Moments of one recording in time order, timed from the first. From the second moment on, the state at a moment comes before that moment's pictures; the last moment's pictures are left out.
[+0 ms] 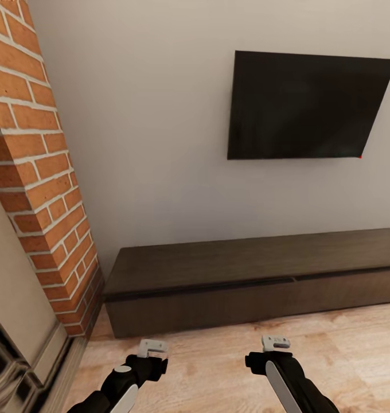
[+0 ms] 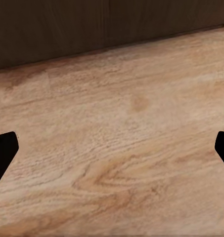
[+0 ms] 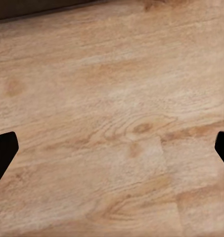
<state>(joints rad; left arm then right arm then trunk) -0.30 0.13 -0.62 -1.09 0.60 0.46 0.37 -0.27 -0.04 0.24 -1.13 -0.43 0.74 -0.41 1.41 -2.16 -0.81</state>
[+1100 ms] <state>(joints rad) -0.30 0.13 -0.62 -0.88 0.60 0.45 0.35 -0.27 -0.05 0.24 -1.12 -0.43 0.73 -0.41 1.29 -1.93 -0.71</state>
